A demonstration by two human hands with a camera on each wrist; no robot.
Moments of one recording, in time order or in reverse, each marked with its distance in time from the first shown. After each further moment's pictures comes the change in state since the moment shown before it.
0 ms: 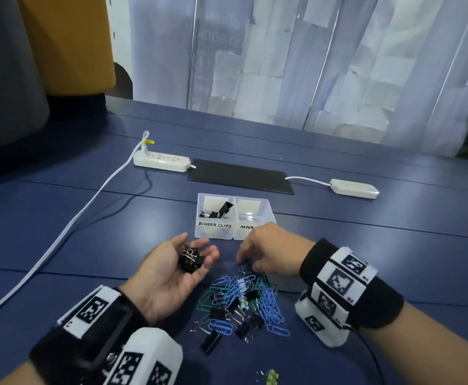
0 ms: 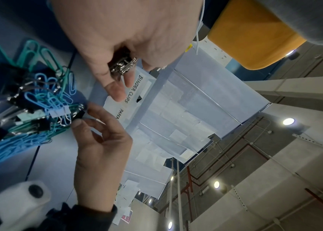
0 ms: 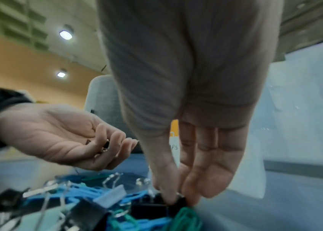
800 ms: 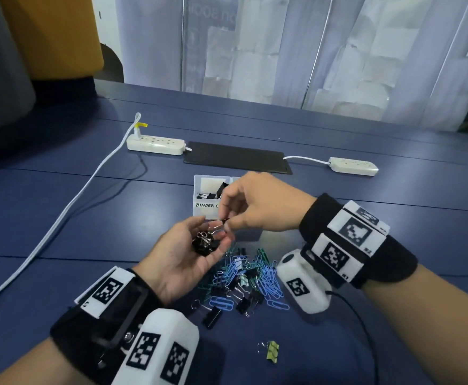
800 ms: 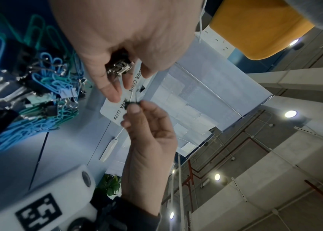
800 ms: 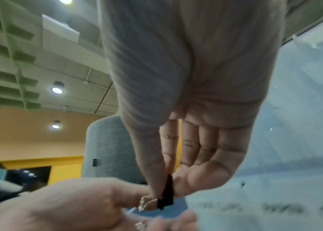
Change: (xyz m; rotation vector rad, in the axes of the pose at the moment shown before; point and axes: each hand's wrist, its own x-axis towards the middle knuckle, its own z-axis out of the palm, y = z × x) left_hand 0.001 -0.013 0.010 0.020 -0.105 -0.040; right_hand 0.004 -0.024 -0.028 0.146 0.159 -0.113
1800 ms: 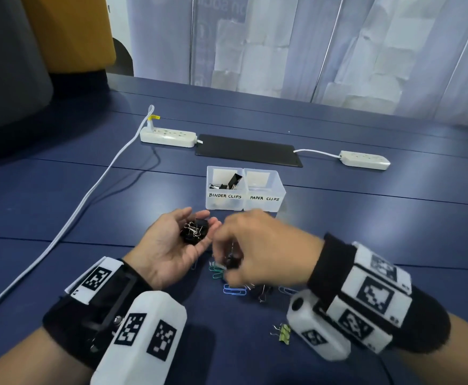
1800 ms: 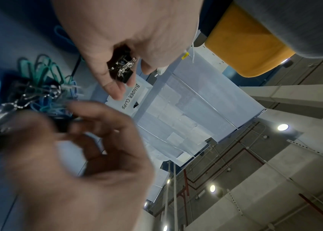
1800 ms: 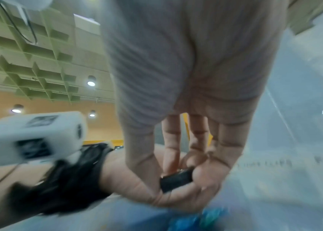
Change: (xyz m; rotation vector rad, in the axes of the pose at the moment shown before) left_hand -0.012 0.017 -0.024 -0.022 0.077 0.047; right_hand -0.044 -0.044 0.044 -0.095 -0.067 -0.126
